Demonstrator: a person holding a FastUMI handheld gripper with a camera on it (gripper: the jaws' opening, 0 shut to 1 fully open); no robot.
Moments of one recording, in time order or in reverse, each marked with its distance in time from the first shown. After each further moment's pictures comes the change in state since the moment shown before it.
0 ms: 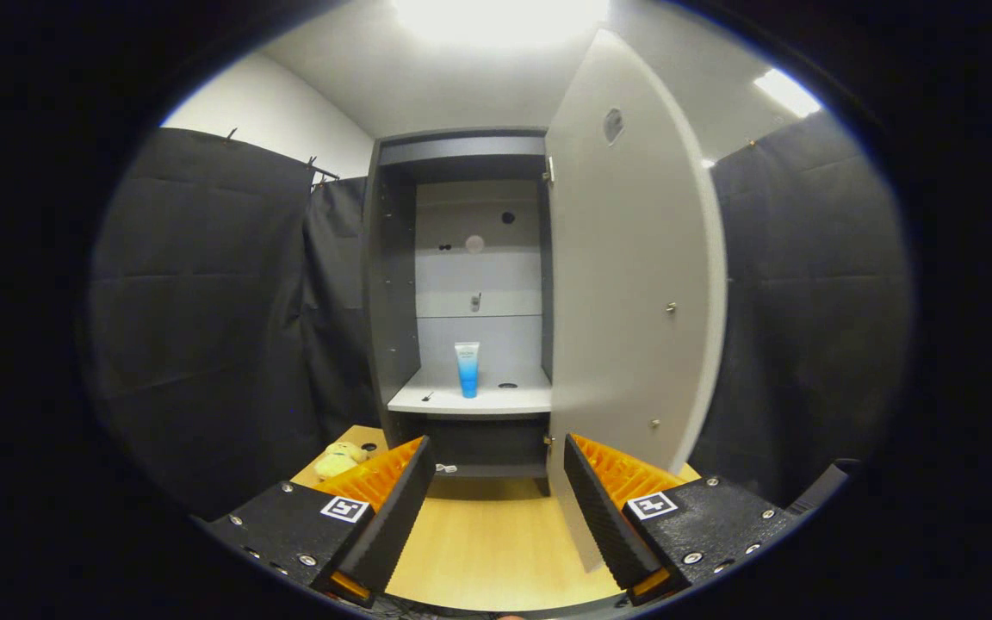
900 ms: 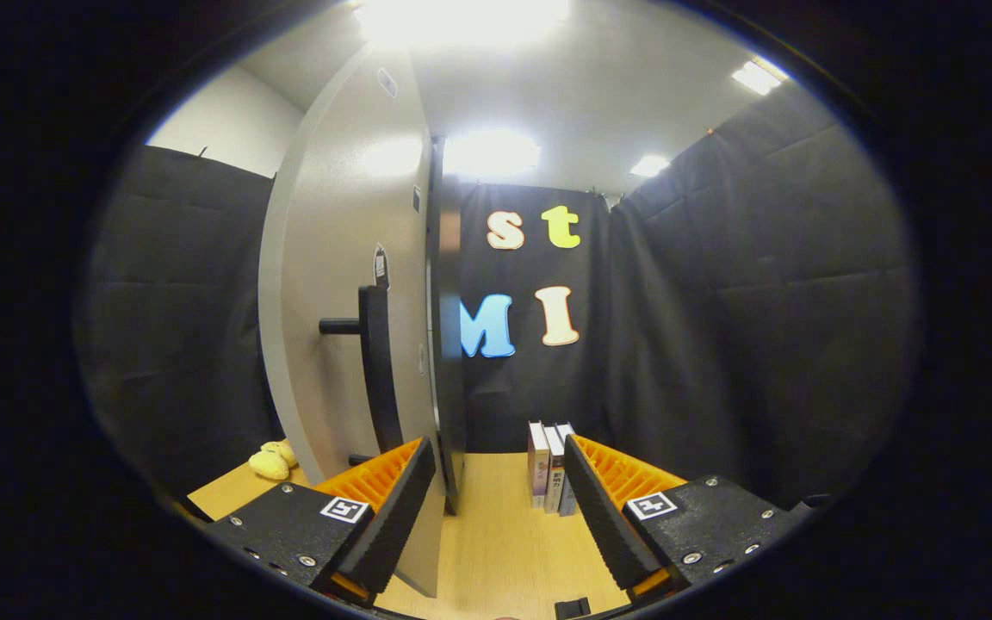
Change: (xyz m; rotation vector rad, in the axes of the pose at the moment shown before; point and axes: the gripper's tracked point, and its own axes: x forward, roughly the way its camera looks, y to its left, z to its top) arm 0.054 -0.191 -0.010 -0.020 -0.015 0.007
